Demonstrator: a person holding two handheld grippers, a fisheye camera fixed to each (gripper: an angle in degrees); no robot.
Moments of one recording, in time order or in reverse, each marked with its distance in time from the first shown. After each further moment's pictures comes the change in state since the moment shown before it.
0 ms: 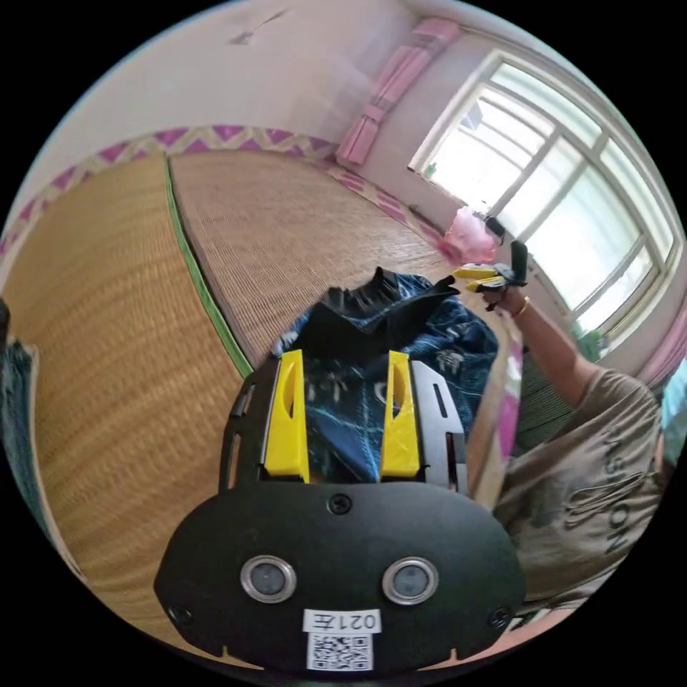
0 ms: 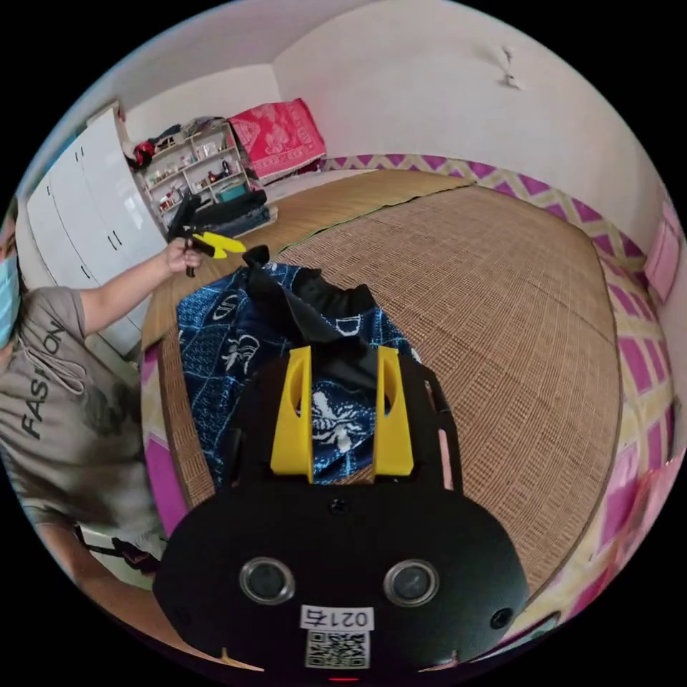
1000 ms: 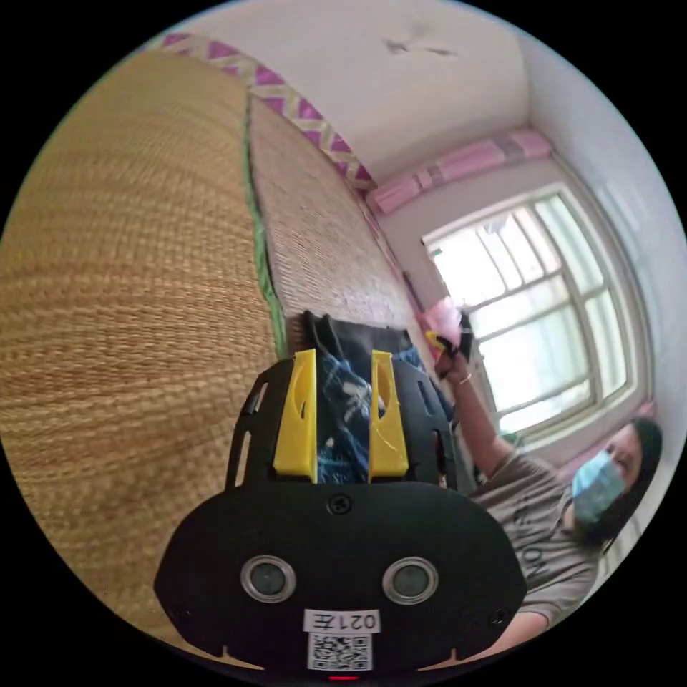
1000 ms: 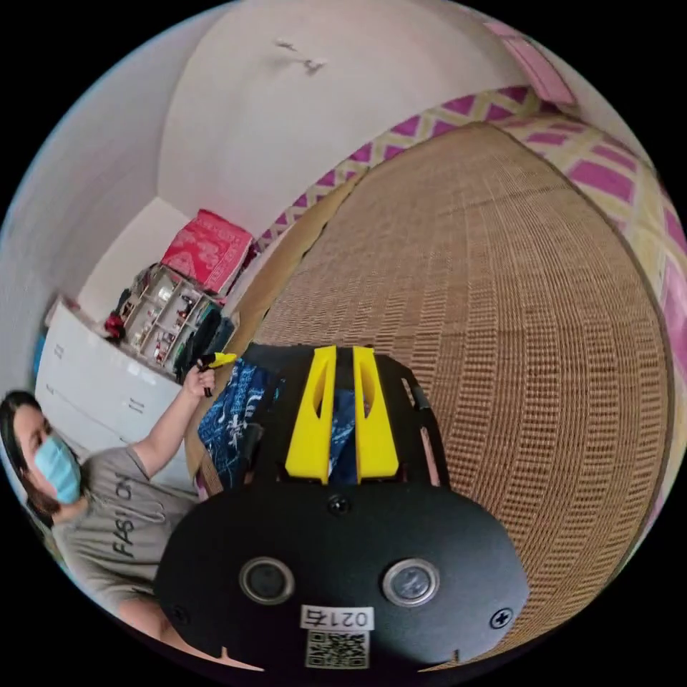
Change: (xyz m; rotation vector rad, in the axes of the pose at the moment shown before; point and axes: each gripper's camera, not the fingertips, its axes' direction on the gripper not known) left arm -0.143 -0.010 0.001 0.093 0.345 -0.364; right arm 0.086 -0.074 -0.018 0.200 -0.219 0.500
